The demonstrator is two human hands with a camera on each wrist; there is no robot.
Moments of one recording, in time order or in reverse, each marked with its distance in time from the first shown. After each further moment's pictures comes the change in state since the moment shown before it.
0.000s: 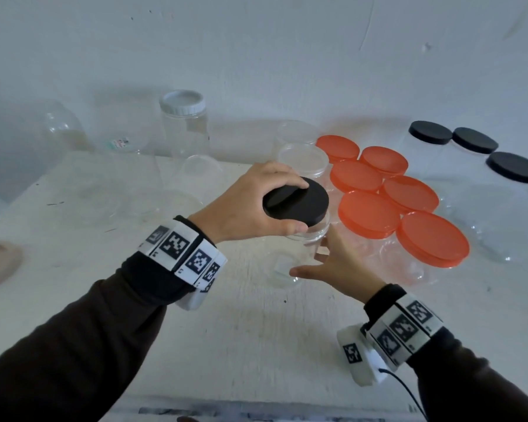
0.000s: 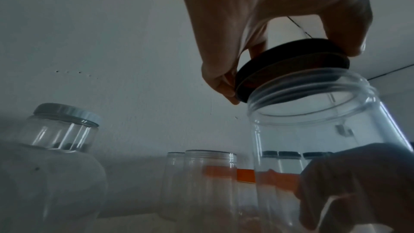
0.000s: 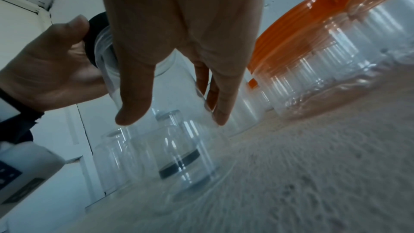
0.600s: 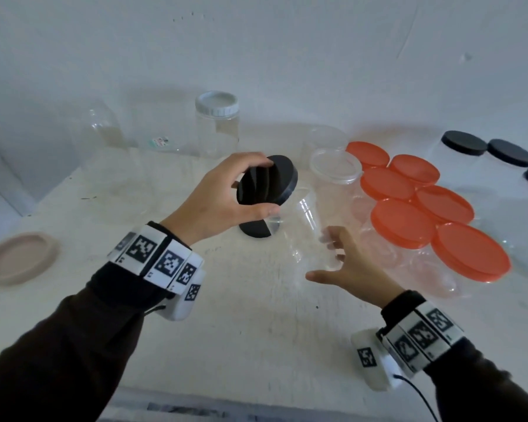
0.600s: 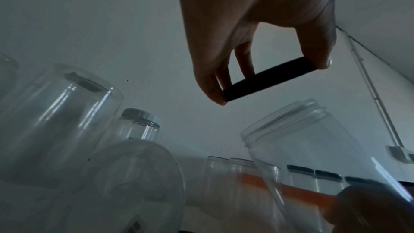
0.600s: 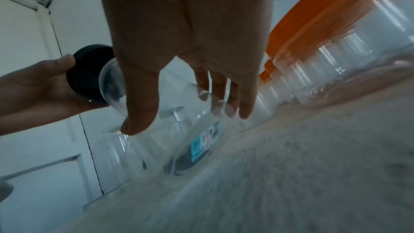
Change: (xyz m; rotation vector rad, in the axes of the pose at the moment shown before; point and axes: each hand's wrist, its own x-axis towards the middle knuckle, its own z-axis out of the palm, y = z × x) left_hand -0.049 -0.036 -0.054 -0.091 0.218 -0.139; right_hand 0.012 -0.006 0.023 -0.251 -0.007 -0.025
